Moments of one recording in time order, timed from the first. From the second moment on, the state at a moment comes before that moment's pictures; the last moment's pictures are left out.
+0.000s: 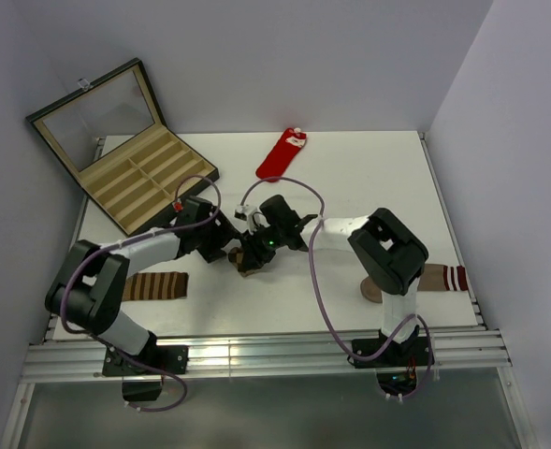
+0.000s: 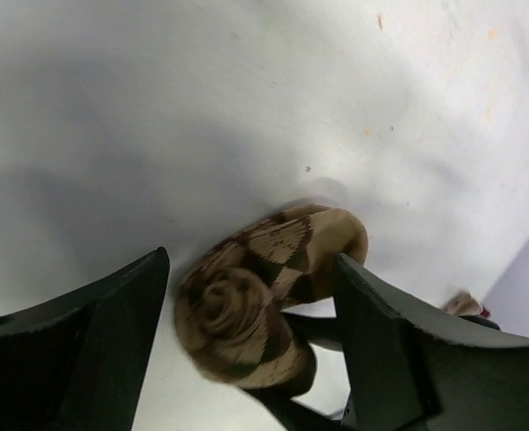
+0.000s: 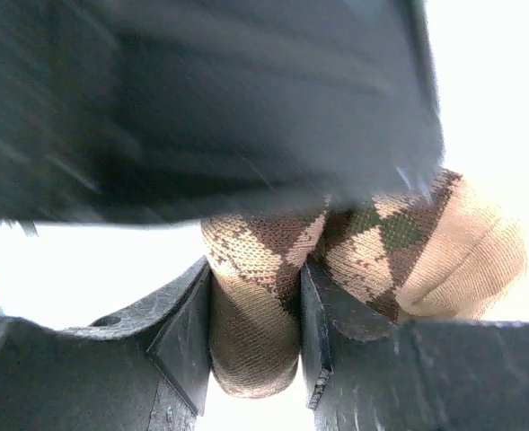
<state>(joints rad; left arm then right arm) -0.45 1.58 0.76 -0.07 0.14 -1.11 0.76 1.91 1.07 0.00 -0.58 0.08</state>
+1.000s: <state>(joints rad) -0.46 1.27 0.48 -0.06 0.07 -1.31 0.98 1.85 1.12 -0.14 0.00 0.01</state>
